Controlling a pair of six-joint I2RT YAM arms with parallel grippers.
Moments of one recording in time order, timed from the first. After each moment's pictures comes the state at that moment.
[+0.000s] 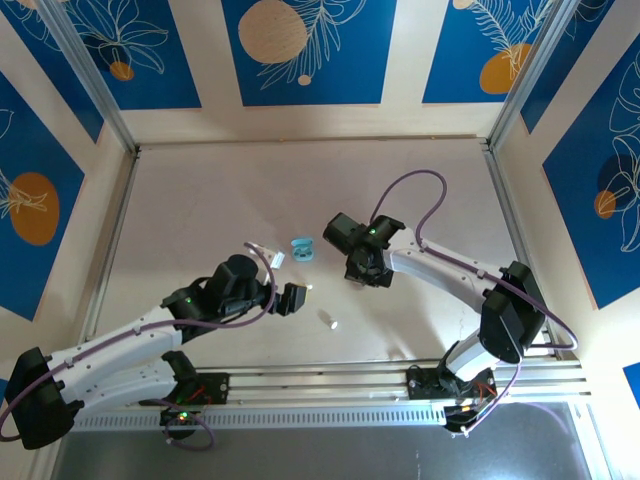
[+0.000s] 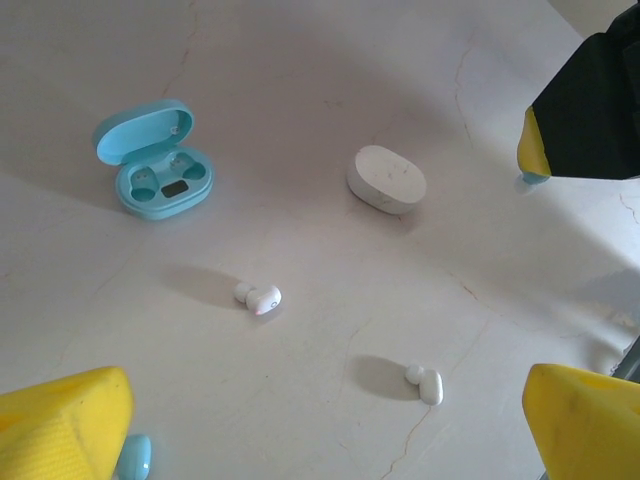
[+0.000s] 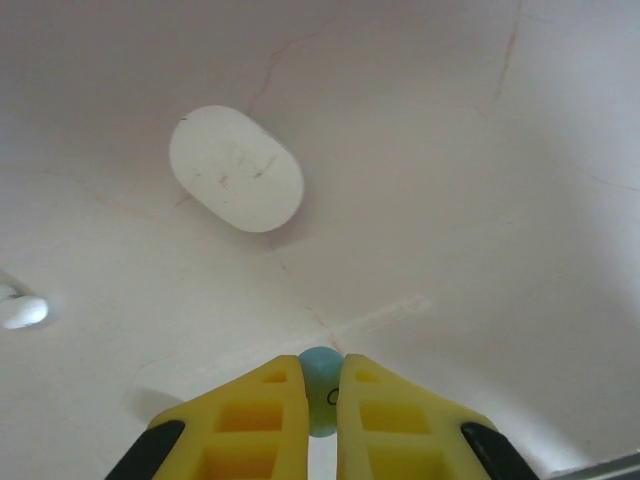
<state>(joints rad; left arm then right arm) -0.88 0.92 0.60 -0.28 -0.03 -0.41 0.83 1.53 1.22 -1.15 0.24 1.14</state>
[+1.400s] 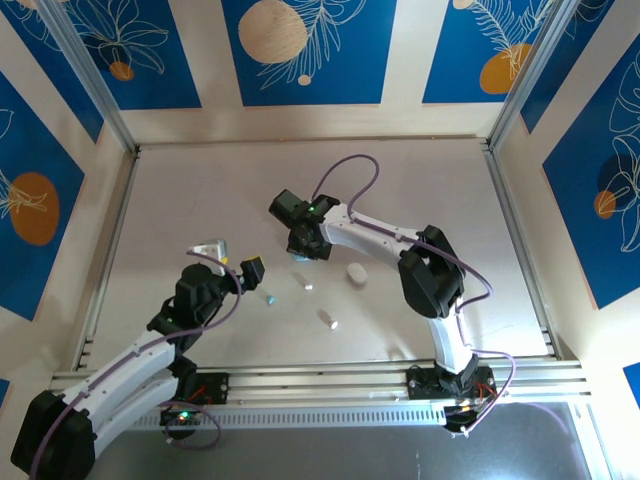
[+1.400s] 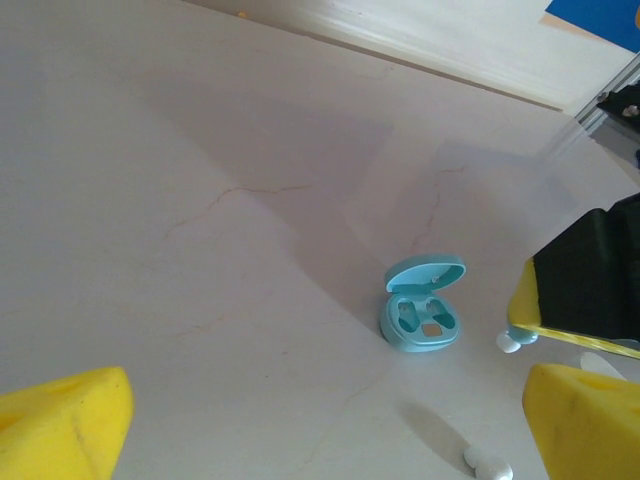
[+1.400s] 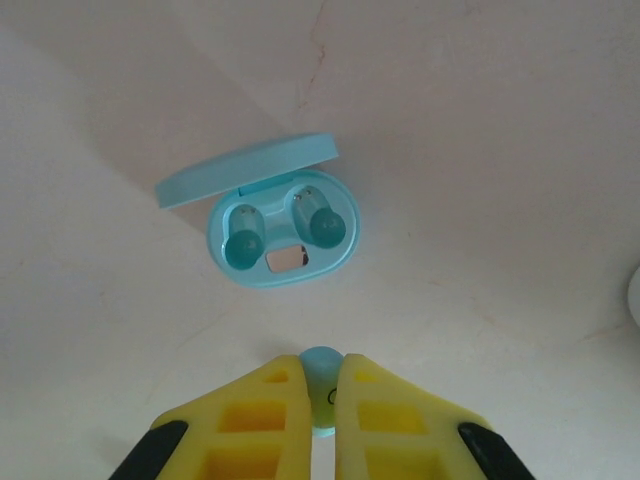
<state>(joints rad) -0.48 0.75 0.23 0.18 -0.09 -0.47 0.87 2.04 1.70 -0.99 0.18 1.13</state>
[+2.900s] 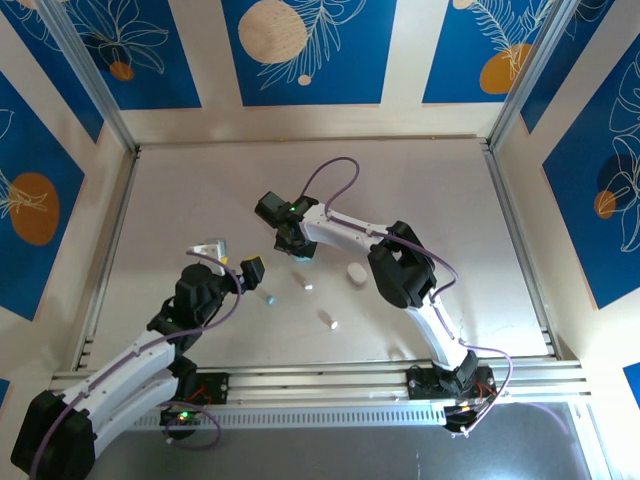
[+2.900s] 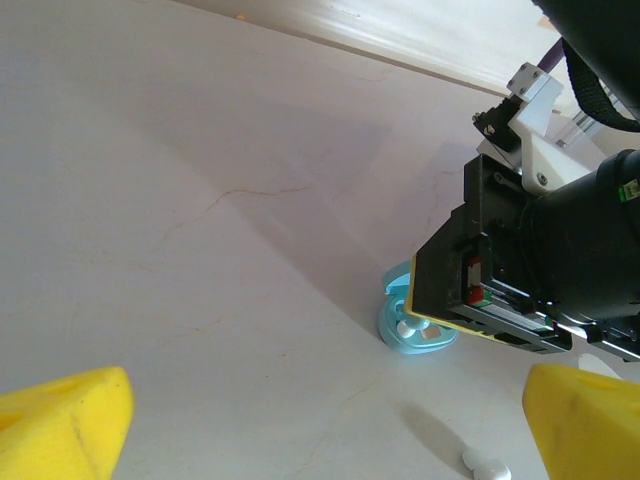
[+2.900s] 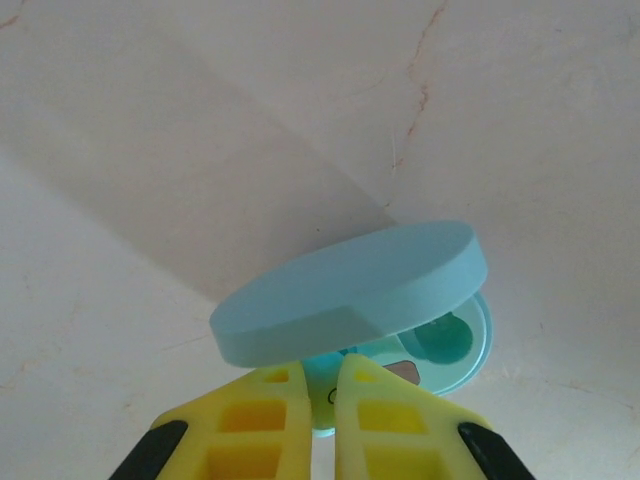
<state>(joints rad) -0.48 0.75 0.23 0.19 -0.08 -0.47 0.88 2.25 1.89 -0.97 0.21 1.16</state>
